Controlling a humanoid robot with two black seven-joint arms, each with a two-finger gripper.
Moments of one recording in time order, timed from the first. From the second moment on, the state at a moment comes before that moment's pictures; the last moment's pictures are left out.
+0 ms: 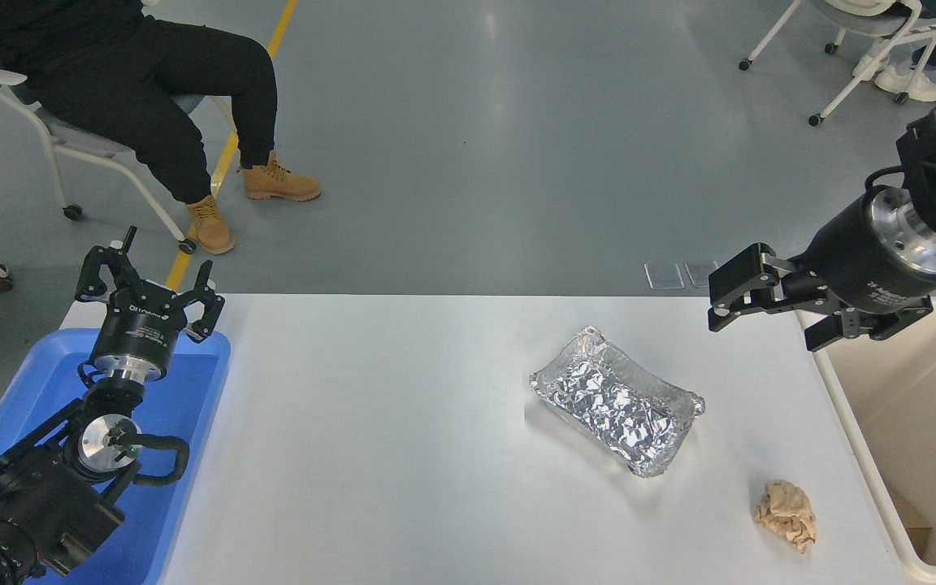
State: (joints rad) left arm -0.57 0.28 -0.89 -0.47 -0.07 -0.58 -0.48; right arm 2.39 -0.46 -1.35 1.64 -0.04 0.61 -0.07
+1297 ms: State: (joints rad) left arm -0.57 0.28 -0.89 -0.47 -0.07 -0.58 -0.48; right arm 2.37 -0.42 -1.35 1.63 -0.03 0.61 -0.06
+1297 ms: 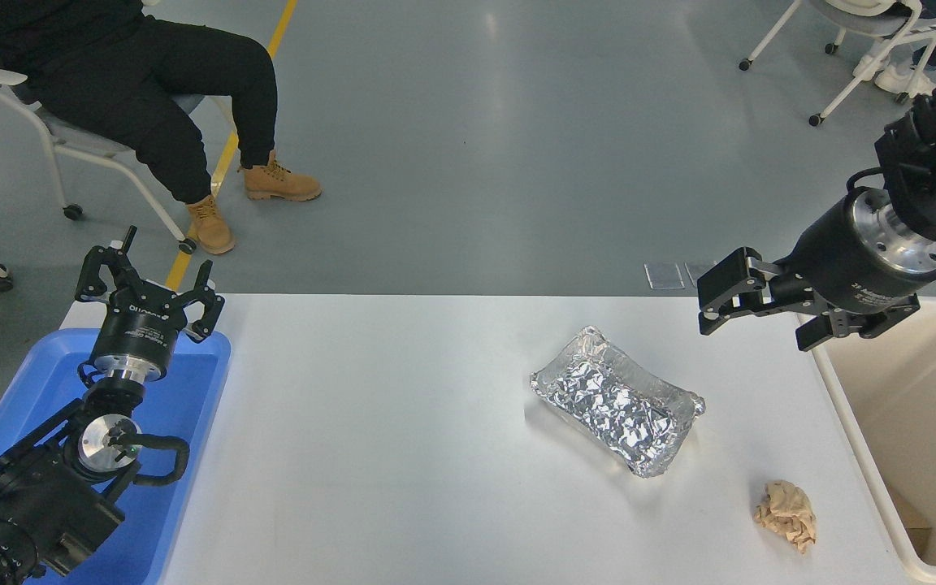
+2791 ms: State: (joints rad) left arm -0.57 0.28 -0.89 -0.47 -0.07 -0.58 -0.48; right arm 2.06 -0.42 -1.39 1.44 0.02 0.38 -0.06
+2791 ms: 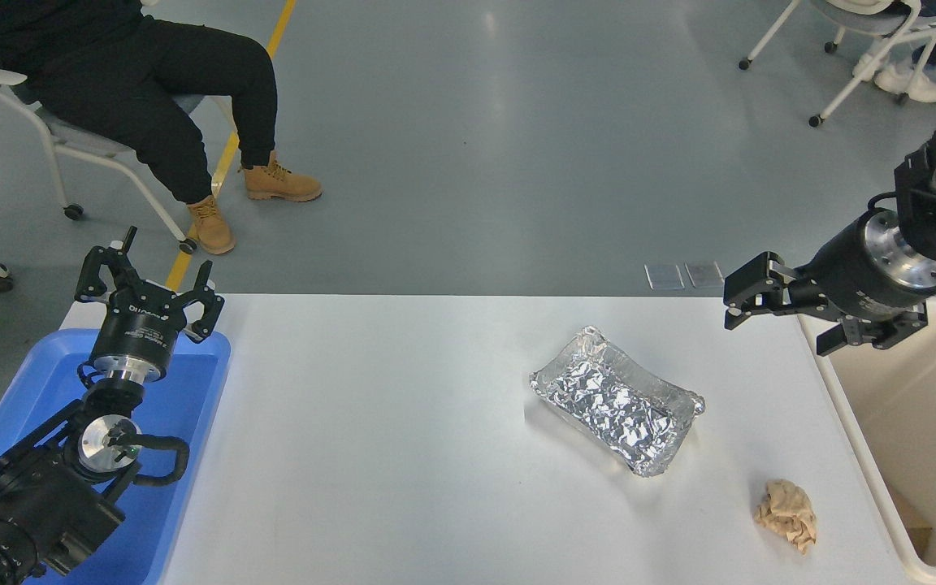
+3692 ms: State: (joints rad) left arm -0.57 0.28 -0.89 -0.47 -0.07 -0.58 -0.48; right arm 1.51 -0.33 -1.22 1.33 0.08 -0.16 -0.06
